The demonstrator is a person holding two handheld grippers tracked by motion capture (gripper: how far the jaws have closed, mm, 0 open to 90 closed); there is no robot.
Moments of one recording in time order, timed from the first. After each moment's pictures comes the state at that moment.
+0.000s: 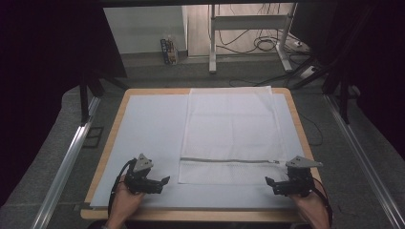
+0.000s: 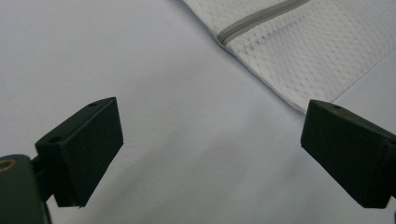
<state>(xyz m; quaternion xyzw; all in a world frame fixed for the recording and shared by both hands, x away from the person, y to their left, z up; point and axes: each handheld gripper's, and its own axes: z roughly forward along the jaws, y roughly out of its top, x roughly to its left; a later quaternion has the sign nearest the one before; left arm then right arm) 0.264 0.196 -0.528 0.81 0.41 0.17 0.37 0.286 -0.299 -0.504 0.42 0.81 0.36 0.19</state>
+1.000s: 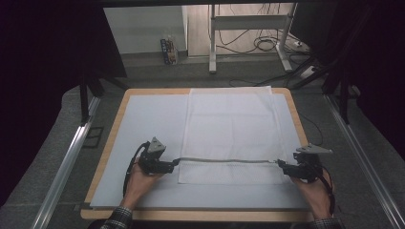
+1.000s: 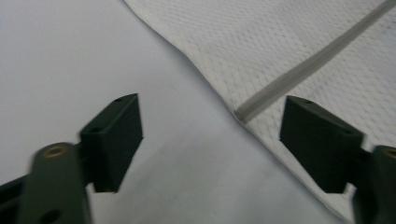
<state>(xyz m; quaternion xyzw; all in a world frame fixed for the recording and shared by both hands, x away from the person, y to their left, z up) 0.323 0.167 -0.523 0.81 0.40 0.18 0.38 0.322 -0.324 -0.494 0.49 0.77 0.33 0.23</state>
